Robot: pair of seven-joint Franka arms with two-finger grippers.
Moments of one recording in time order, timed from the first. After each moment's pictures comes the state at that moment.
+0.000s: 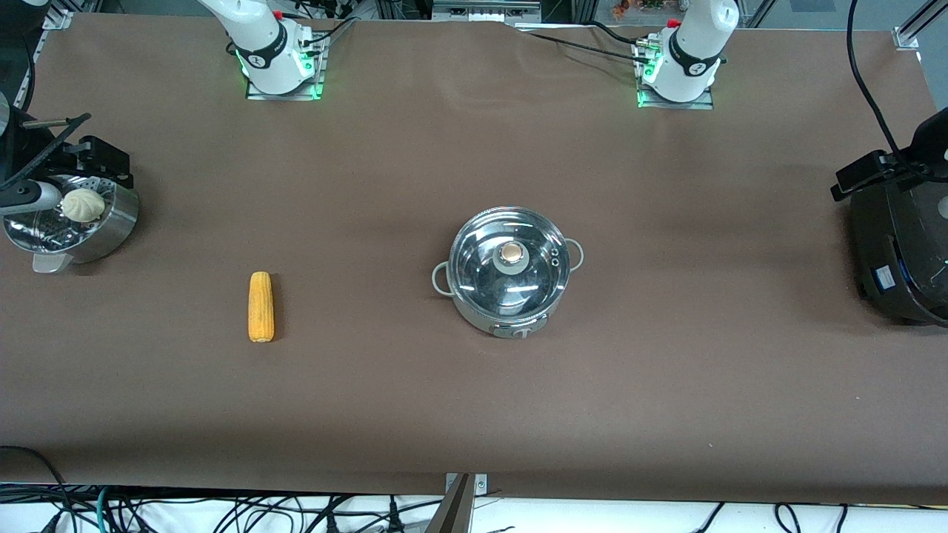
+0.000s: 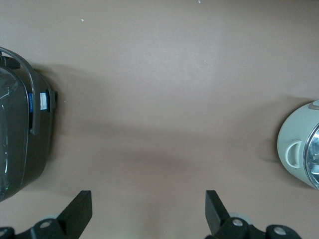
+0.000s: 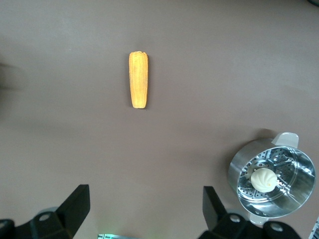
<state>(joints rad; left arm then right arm) -0.07 0.07 0.12 -1.49 0.00 1.49 -0.11 0.02 0.13 0.02 -1.41 -0.07 1.45 -0.14</state>
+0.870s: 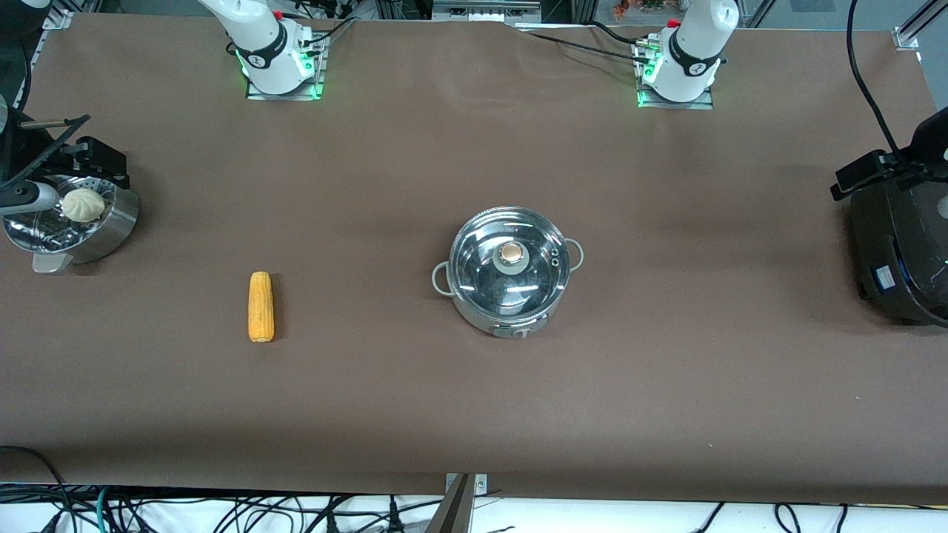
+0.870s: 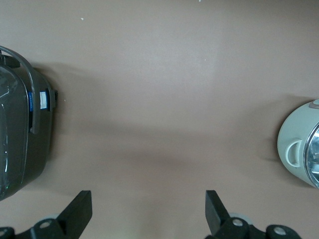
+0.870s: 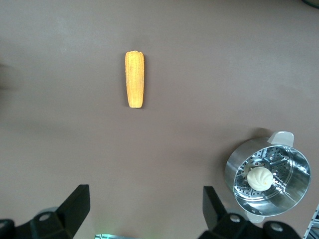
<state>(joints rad) -0.07 0.07 0.12 -1.49 0.00 1.49 -0.11 0.02 0.13 0.02 -1.41 -0.08 1.45 -0.14</state>
